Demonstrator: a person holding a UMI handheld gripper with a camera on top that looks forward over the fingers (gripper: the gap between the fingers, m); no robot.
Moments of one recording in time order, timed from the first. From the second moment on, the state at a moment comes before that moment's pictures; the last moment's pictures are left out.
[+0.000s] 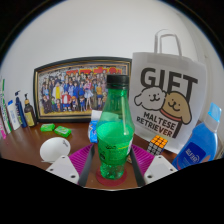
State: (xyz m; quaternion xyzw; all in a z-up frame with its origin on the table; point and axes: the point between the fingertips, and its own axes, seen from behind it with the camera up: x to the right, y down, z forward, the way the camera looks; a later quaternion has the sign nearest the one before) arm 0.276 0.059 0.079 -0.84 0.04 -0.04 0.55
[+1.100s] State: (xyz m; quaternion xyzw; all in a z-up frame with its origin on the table) arm 0.091 -0.183 0.208 -0.89 0.02 -0.09 0.45
